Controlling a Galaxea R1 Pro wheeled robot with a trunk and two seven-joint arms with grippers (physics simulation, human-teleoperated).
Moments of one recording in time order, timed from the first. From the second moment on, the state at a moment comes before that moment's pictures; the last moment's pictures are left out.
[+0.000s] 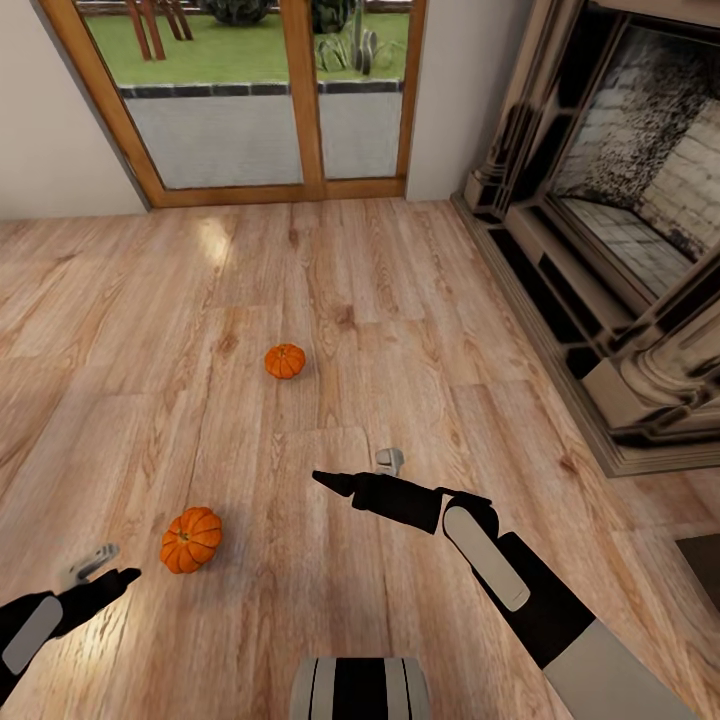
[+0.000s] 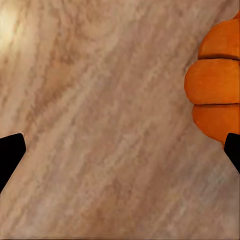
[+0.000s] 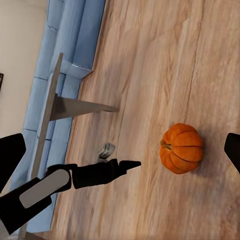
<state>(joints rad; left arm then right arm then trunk) -0.51 0.44 0.08 -0.57 0.70 0.43 -0.04 -0.62 -0.08 0.54 -1.27 -1.02 0.56 0.35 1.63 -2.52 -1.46</state>
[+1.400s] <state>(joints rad) -0.54 0.41 0.08 -0.51 0.69 0.41 -0.23 -0.62 -0.08 0.54 -1.27 -1.01 0.56 0.35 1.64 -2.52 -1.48</state>
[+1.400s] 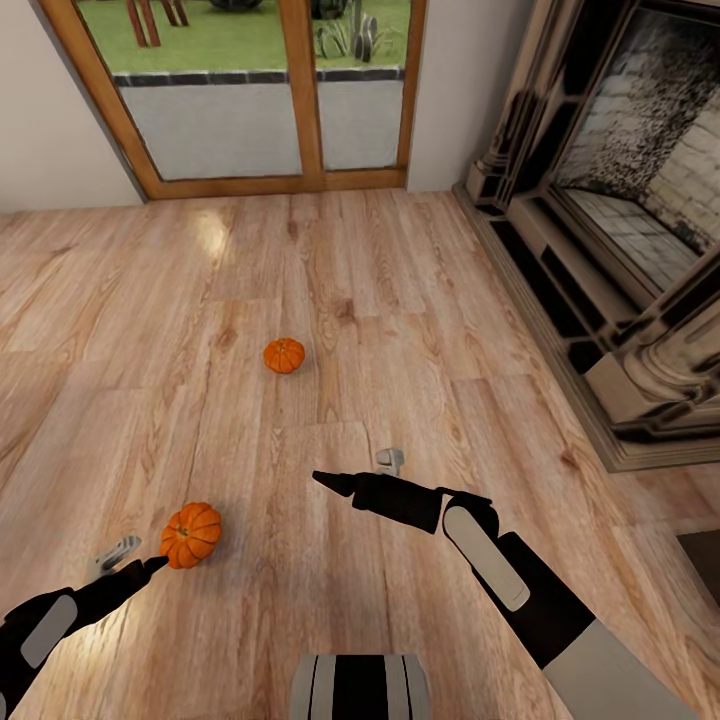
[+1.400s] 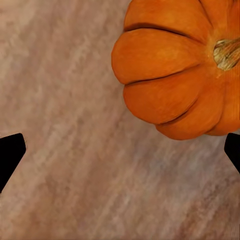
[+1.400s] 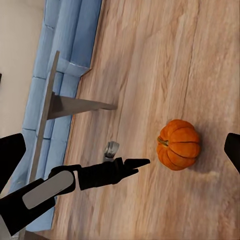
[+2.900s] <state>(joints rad) -0.54 0.49 0.10 -0.48 0.71 0.42 -0.61 -0.62 -0.08 0.54 -1.27 -1.01 0.56 0.35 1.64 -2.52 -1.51</state>
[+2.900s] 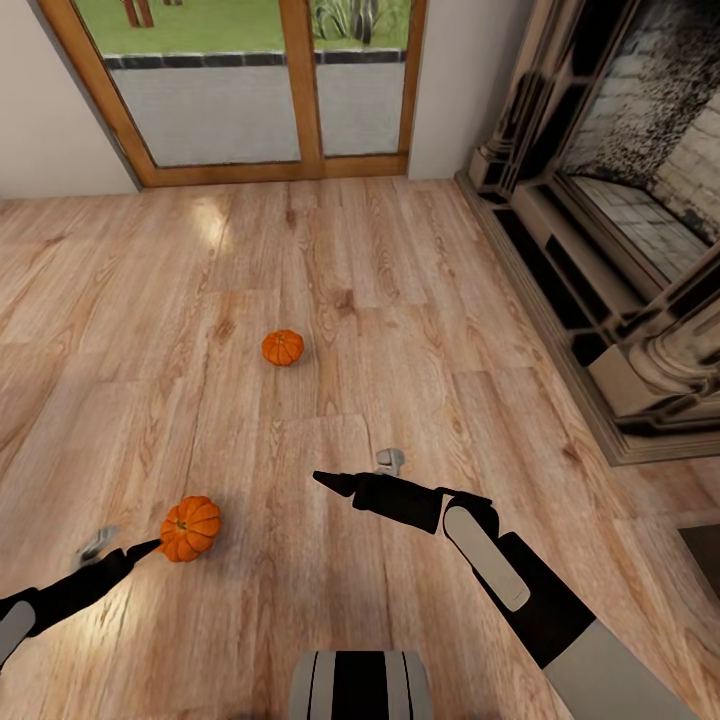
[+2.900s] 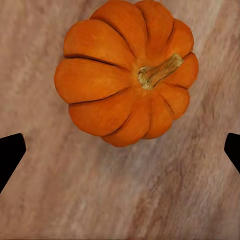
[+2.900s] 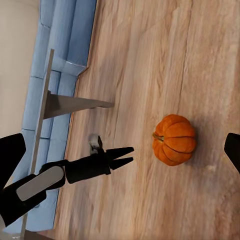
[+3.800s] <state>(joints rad) -0.54 0.53 0.10 -0.46 0.76 0.42 -0.68 -0.61 -0.09 0.57 -1.55 -1.02 0.56 0.49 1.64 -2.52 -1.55</state>
